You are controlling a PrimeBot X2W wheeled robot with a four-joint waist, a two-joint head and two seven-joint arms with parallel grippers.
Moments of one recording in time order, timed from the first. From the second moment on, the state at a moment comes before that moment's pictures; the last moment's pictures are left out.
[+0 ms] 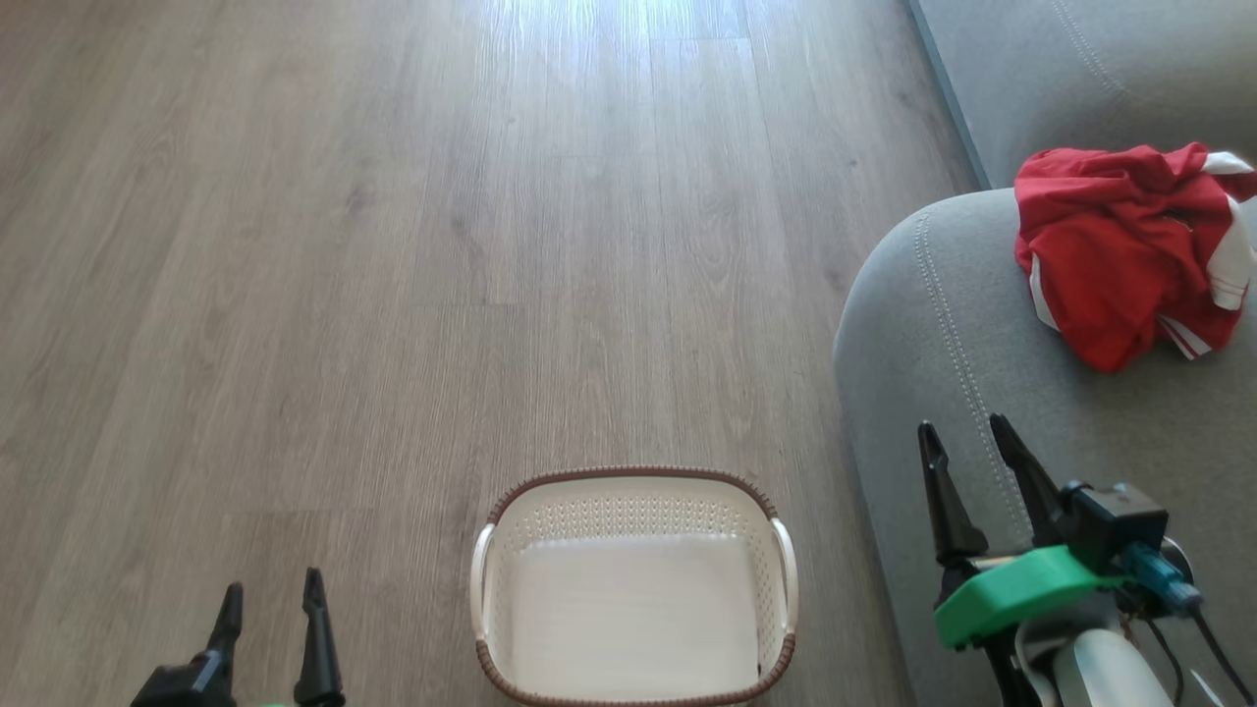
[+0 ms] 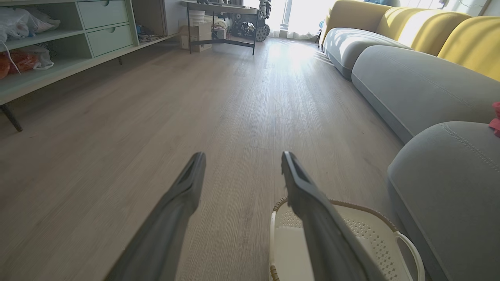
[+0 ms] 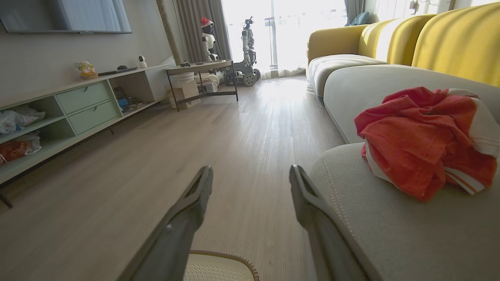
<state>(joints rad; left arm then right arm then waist) 0.05 0.34 -0.42 0.16 -0.59 0.38 -0.25 -0.06 -0.06 0.02 0.30 0.20 0.13 -0.26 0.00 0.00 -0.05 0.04</state>
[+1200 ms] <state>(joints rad) 0.10 0.29 -0.34 0.17 -0.53 0.31 -0.25 -0.02 -0.05 0.04 0.30 0.22 0.13 -0.26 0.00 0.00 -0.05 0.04</state>
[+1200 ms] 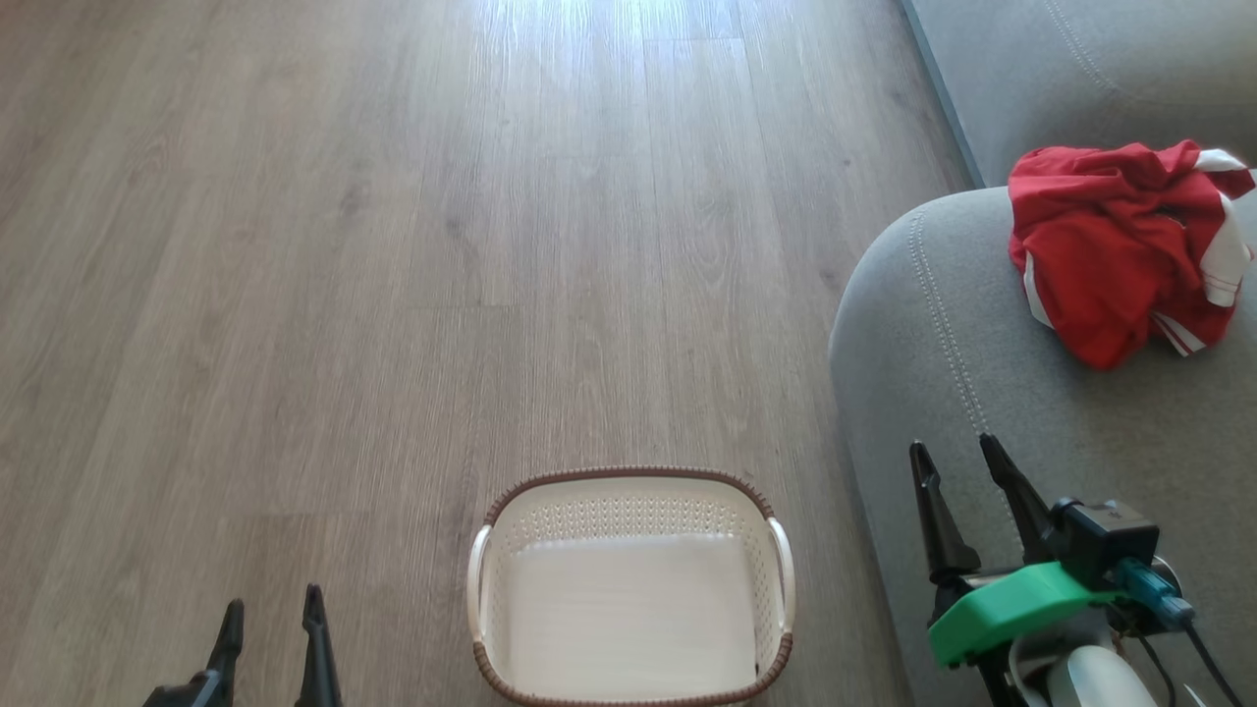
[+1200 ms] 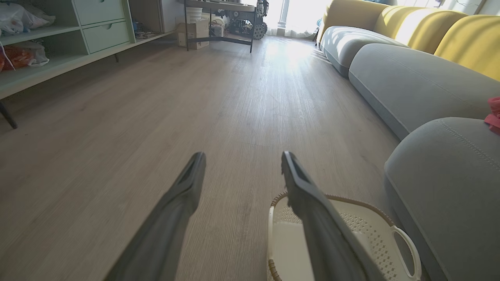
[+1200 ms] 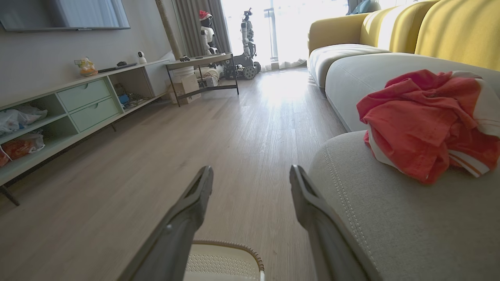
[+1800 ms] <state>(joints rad) 0.10 0.28 -0.33 0.18 -0.51 0.29 -0.25 0.00 -0.05 0.04 0.31 0.22 0.13 -0.26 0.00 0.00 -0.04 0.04</state>
